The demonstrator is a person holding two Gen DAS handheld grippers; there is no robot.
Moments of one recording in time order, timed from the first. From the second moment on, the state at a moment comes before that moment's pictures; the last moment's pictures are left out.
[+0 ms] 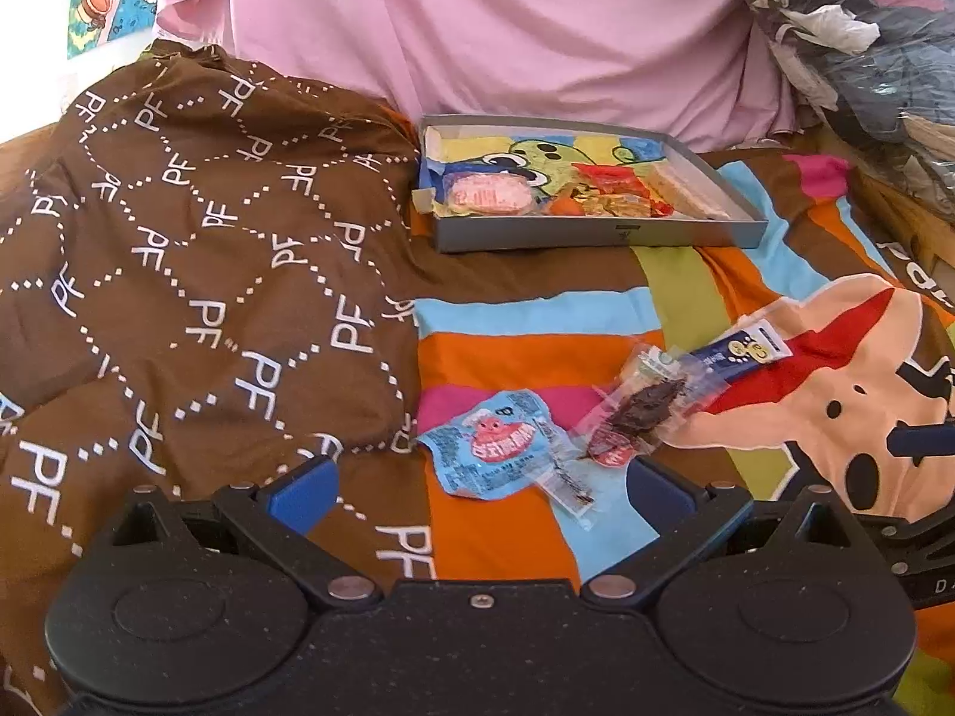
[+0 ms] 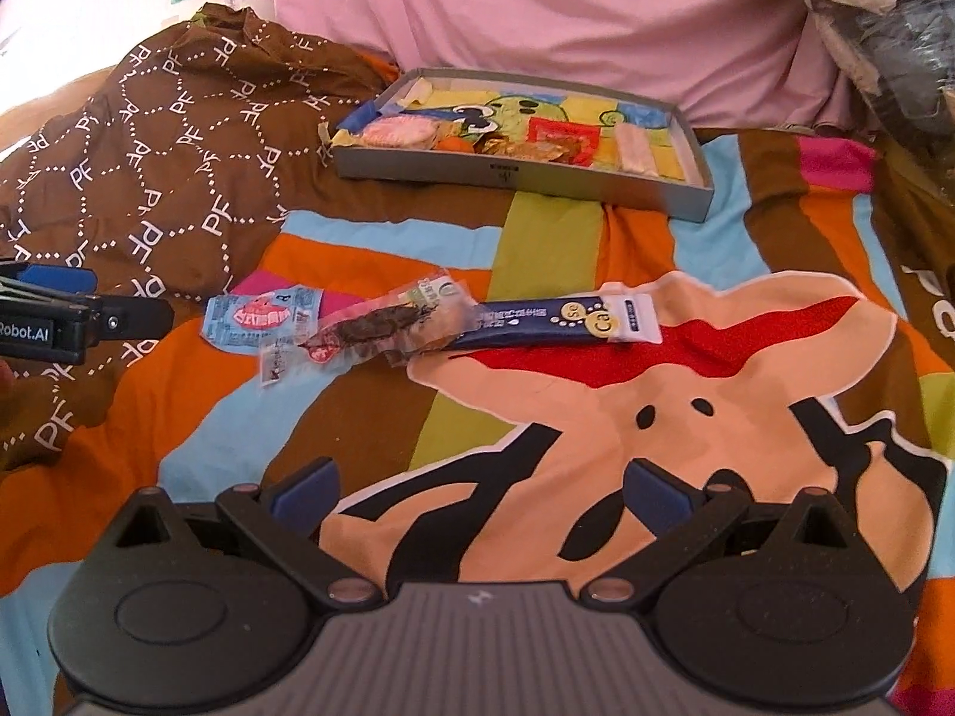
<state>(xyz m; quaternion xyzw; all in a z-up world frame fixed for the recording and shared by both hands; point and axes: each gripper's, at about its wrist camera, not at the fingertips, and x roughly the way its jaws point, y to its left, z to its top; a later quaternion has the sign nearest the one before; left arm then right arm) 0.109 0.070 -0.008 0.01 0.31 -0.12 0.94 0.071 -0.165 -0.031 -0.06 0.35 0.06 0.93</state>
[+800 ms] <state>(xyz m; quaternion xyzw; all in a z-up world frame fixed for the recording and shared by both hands) 0.175 0.086 -0.024 0.14 0.34 -0.23 0.90 0.154 -0.140 -0.045 0.02 0.39 0.13 0.91</state>
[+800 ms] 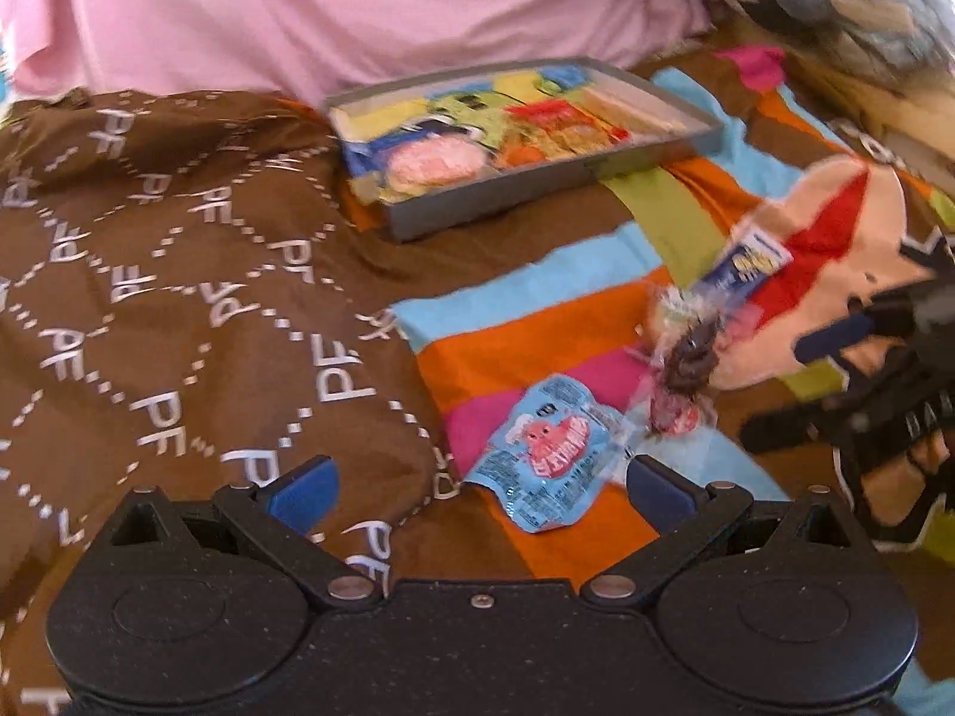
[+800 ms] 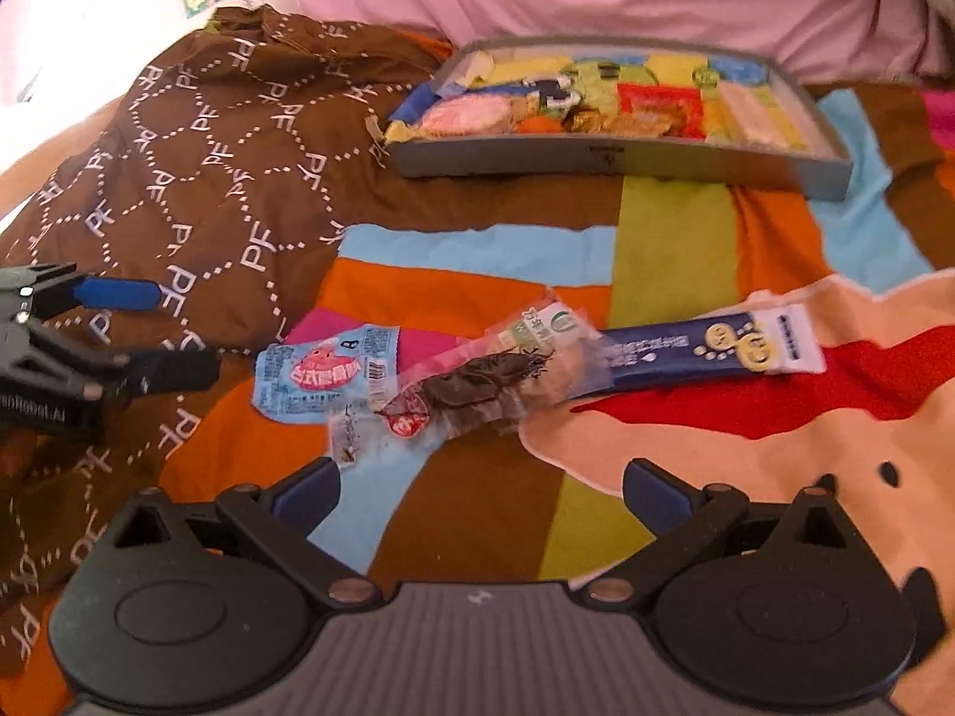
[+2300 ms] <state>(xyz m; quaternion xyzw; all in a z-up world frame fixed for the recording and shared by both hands) 0.225 0.024 -0.063 0.19 0.41 -0.34 0.83 0.187 -0.190 -0.059 0.20 0.42 0.08 0.88</state>
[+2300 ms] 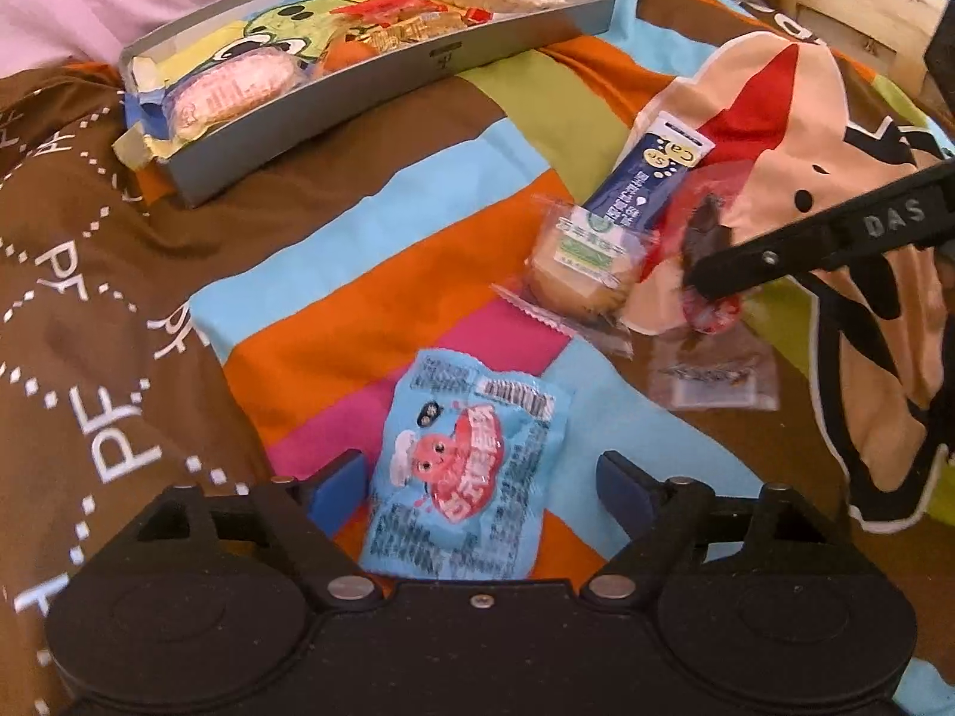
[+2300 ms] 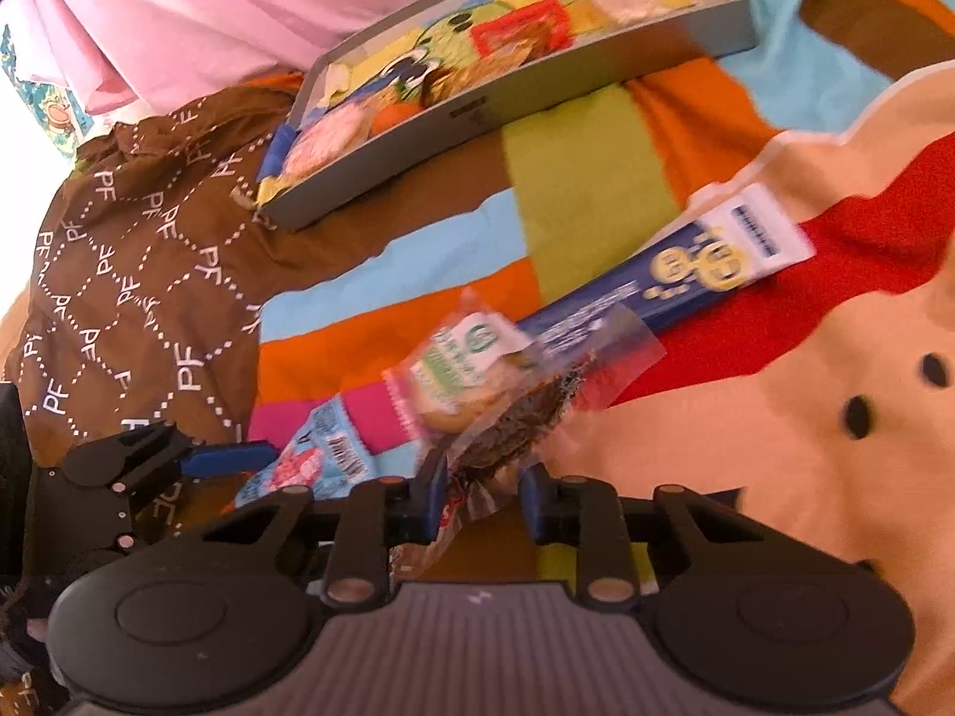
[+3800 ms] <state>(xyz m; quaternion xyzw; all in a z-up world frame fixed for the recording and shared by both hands) 0.129 0.017 -0.038 0.00 0.43 -0.20 0.88 0.137 -0.187 -0.019 0.16 0.38 0.09 0.91</state>
